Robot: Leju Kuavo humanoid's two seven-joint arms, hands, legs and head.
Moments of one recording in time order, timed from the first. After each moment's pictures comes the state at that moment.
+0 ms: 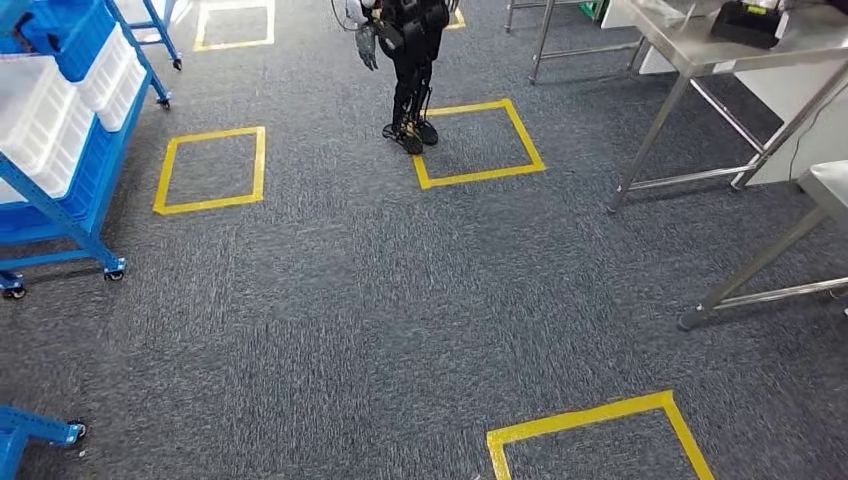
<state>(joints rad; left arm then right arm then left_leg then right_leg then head) -0.13 -0.18 0.84 -0.18 -1.22 -0.10 -0.16 -0.17 0.08 0.19 -0.21 0.58 -0.03 0.09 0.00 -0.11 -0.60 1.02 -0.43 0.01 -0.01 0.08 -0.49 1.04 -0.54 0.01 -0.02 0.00</state>
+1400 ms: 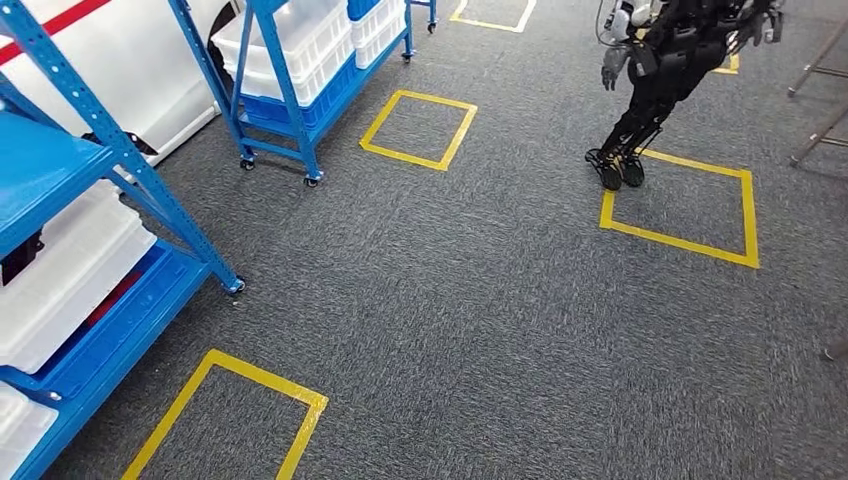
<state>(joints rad) -0.13 -0.15 0.66 -0.18 -1.34 -0.18 -0.15 -0.16 0.09 0.16 -0.20 0.62 -0.01 0.10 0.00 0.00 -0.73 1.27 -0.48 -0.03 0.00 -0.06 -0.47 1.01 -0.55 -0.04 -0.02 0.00</state>
